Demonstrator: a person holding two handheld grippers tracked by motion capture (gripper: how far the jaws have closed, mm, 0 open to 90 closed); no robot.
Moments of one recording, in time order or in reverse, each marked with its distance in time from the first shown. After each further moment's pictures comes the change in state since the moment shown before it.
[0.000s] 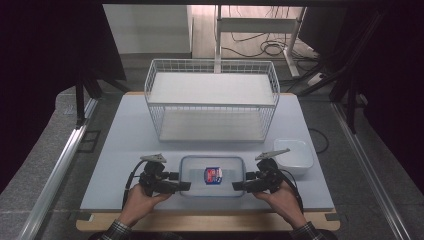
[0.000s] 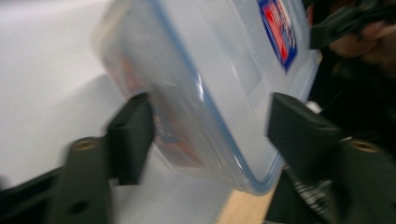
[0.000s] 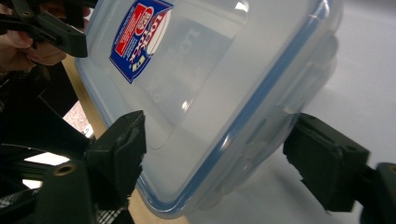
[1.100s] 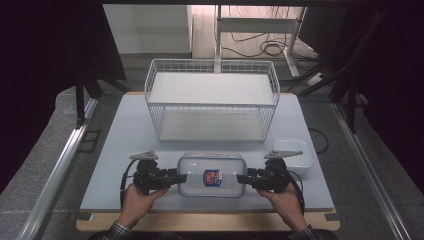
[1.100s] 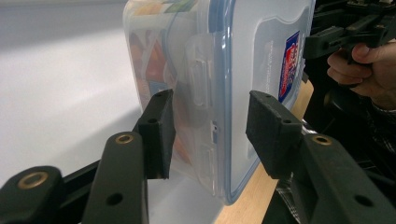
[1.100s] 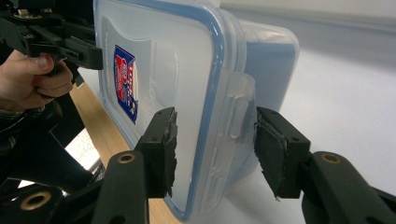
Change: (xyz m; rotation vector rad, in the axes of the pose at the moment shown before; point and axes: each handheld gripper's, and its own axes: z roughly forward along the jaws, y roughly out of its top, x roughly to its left) left arm -0.008 0.004 -0.017 -0.123 0.026 -0.002; right arm 0.011 0.000 -0.021 -0.164 -0.031 -0.020
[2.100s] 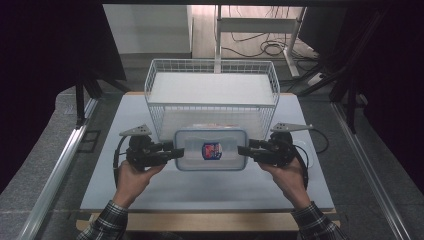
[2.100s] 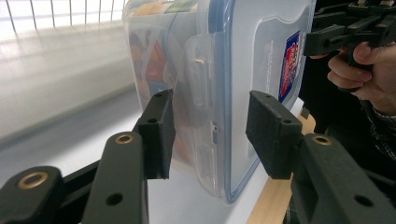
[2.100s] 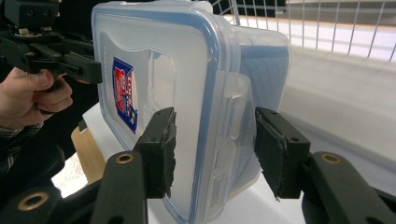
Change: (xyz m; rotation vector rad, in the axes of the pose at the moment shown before) left arm -0.020 0.072 -0.033 -0.114 0.054 0.113; right arm 0.014 0.074 -0.026 -0.138 -0.022 -0.097
